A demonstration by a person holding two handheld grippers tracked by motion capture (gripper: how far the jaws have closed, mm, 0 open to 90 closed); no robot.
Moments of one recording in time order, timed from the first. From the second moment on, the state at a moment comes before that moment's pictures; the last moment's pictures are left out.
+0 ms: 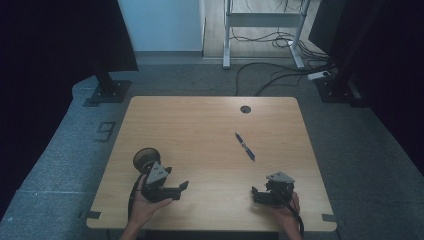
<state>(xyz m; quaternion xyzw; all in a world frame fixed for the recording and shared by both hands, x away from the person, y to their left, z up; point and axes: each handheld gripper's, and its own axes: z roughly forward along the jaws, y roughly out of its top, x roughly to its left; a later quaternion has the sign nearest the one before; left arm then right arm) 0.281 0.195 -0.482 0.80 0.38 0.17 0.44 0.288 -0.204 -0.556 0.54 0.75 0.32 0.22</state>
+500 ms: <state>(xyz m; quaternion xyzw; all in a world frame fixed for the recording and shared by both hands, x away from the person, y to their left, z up) 0.278 0.234 -0.456 0.76 0.41 0.20 0.46 0.288 -0.204 -0.556 0.54 0.75 0.32 0.23</state>
